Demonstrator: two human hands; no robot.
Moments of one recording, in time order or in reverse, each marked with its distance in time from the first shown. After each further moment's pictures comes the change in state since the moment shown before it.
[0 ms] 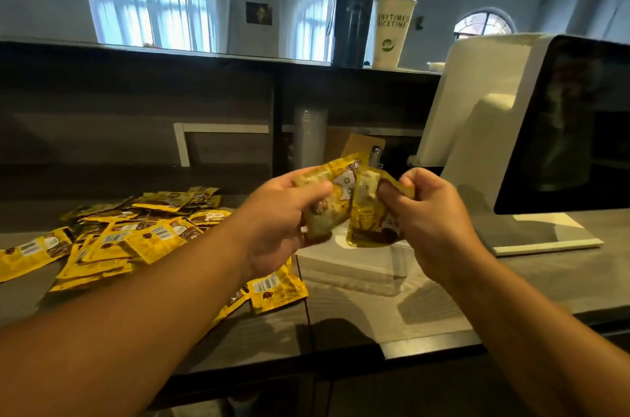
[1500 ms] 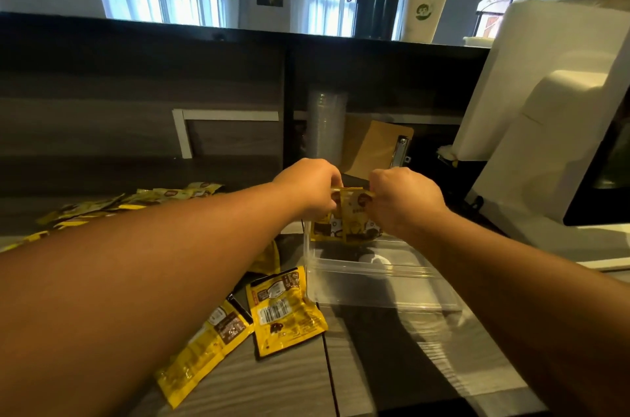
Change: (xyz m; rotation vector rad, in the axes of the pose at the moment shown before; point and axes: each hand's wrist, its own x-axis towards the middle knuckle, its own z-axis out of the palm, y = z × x) left_hand 0.159 -0.016 -0.040 1.468 0.037 0.248; right_hand 0.119 0.062 0.061 -1.333 -0.177 -0.176
